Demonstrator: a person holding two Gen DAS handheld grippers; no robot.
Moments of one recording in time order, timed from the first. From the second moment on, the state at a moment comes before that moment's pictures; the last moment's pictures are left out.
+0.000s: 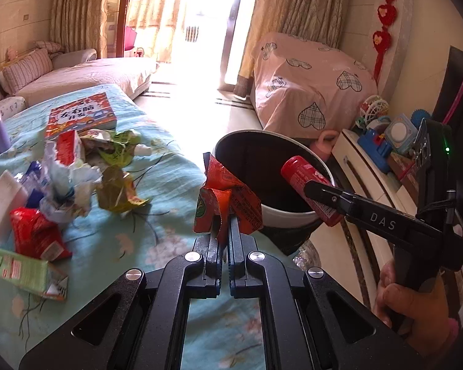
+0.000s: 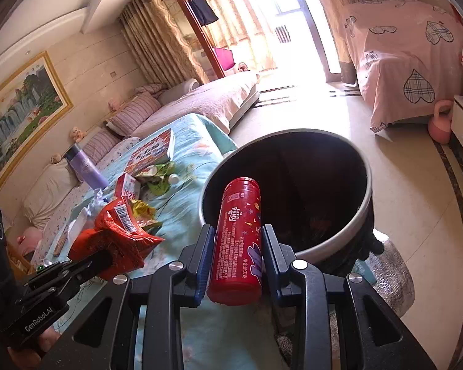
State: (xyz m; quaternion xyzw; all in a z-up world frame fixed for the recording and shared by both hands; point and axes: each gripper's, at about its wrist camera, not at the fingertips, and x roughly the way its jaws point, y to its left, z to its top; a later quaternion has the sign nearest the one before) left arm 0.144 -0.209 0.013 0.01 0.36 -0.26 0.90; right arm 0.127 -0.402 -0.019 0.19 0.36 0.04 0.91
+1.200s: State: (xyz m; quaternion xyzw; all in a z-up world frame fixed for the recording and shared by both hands) left arm 0.200 -0.281 -0.001 0.02 0.39 -0.28 0.88; right arm 0.180 -0.466 -0.033 0.22 0.36 0.01 0.91
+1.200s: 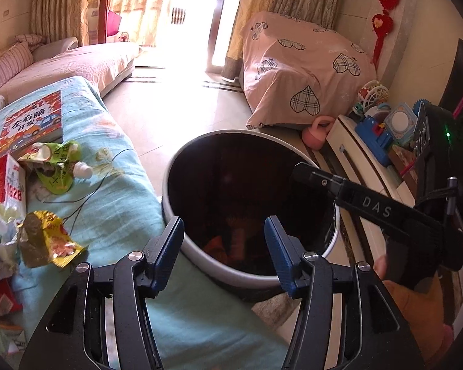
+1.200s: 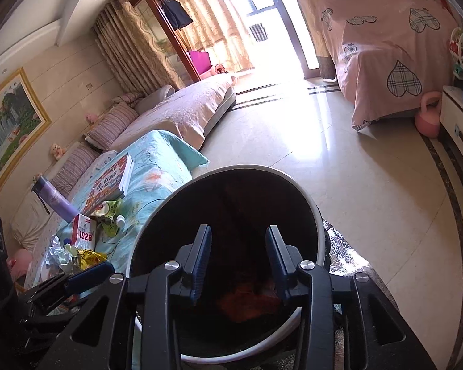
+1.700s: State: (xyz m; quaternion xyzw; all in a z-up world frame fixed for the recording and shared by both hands) left arm 0.148 -0.170 -0.010 -0.04 0.40 -0.21 0.89; right arm 0.136 -0.391 -0.025 0.22 0.36 0.07 0.90
